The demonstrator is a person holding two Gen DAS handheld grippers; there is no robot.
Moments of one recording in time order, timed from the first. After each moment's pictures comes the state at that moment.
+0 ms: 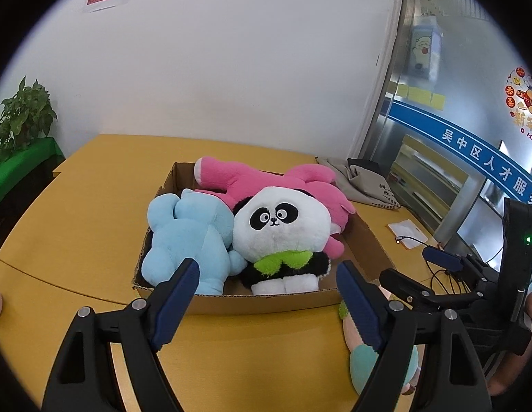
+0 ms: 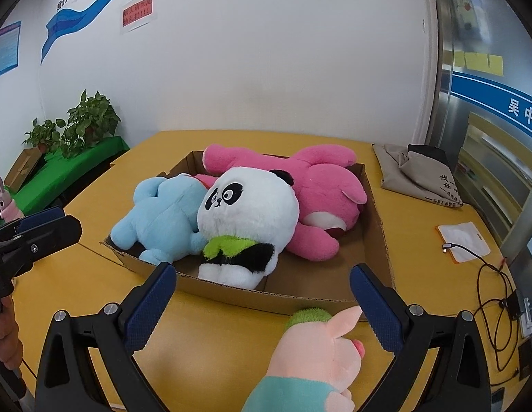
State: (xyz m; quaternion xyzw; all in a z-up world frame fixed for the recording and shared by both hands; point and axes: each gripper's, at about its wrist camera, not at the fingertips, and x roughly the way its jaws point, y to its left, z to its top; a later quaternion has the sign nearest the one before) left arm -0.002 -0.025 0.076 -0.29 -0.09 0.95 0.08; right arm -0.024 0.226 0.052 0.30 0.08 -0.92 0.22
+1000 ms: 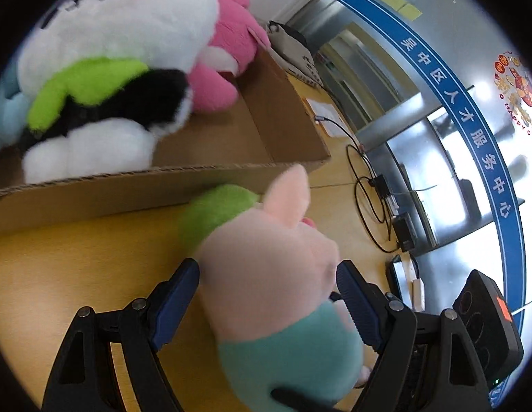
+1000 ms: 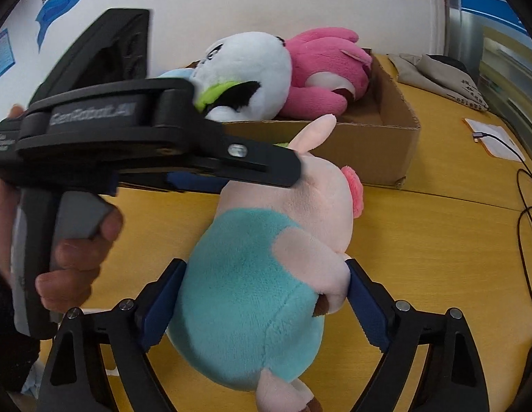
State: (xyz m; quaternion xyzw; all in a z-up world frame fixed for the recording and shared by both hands) left arm -0.104 0.112 -0.071 -0.52 -0.18 0.78 0.32; right arm 0.002 0.283 -0.074 0.43 0.05 -0.86 0.28
